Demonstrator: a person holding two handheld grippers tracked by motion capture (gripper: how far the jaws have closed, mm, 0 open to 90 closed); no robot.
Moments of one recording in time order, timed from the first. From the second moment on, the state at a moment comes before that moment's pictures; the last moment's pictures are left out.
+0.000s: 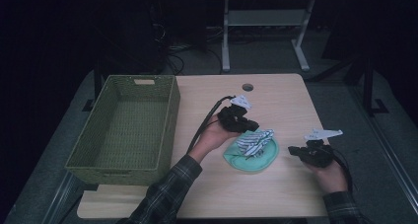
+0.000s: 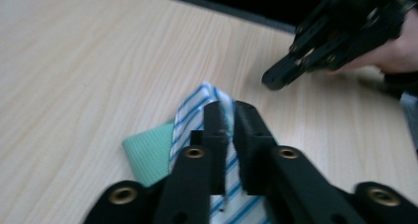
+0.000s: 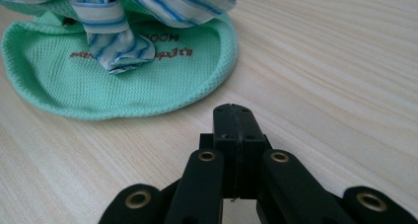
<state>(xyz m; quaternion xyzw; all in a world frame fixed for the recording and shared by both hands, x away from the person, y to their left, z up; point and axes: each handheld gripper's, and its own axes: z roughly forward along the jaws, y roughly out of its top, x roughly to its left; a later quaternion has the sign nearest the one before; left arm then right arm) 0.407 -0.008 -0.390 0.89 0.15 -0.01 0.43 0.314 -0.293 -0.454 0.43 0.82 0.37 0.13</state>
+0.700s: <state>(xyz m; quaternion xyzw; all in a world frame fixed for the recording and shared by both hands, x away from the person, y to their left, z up) 0.389 -0.048 -0.451 0.92 0.12 -0.06 0.37 0.314 -0.295 -0.453 0.43 0.82 0.37 0.13</state>
